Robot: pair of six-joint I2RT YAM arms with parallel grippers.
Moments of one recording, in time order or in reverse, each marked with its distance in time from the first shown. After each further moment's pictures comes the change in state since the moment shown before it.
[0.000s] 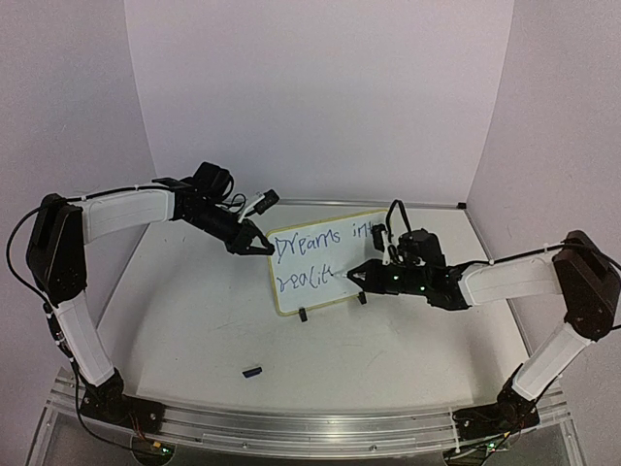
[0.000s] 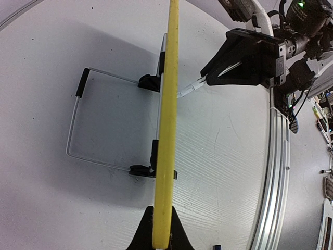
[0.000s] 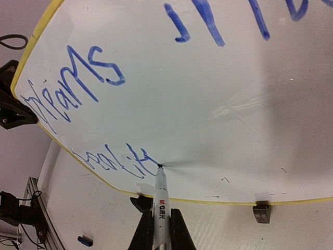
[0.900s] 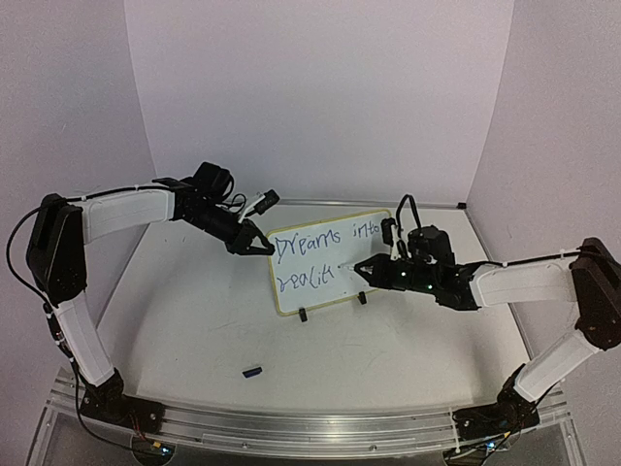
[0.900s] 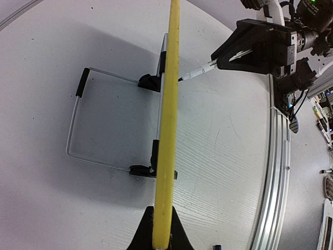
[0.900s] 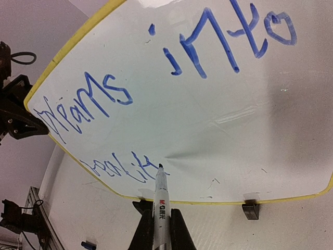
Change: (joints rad) left arm -0.002 0.000 0.000 0.000 -0.001 0.000; right arm -0.001 -0.088 -0.027 -0.022 0.045 0.007
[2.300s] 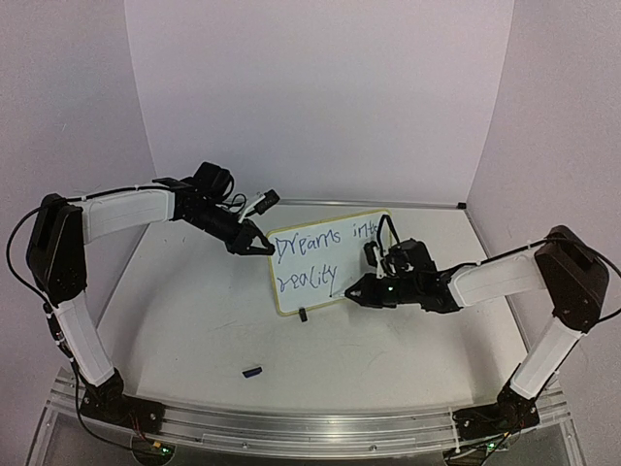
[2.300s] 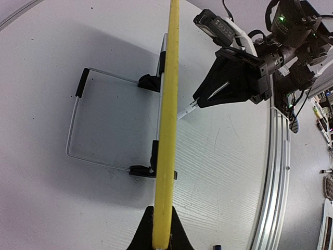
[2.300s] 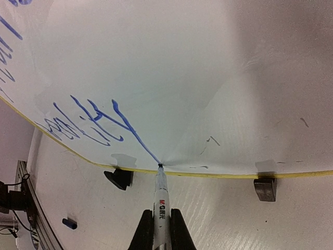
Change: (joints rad) left arm 0.000 0.000 0.000 0.001 0.000 0.000; right arm 0.008 0.174 0.034 -0.044 -0.099 0.001
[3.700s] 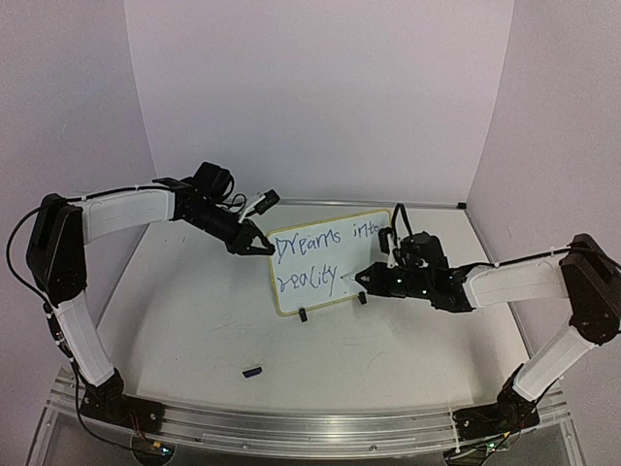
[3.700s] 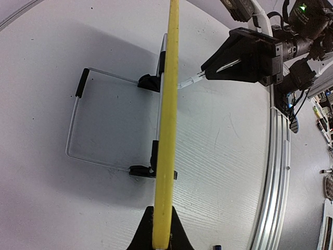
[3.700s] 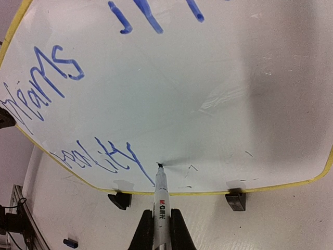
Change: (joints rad) left arm -0.001 0.000 0.000 0.000 0.000 0.000; right arm 0.001 -0.124 -0.031 -0.002 0.154 -0.005
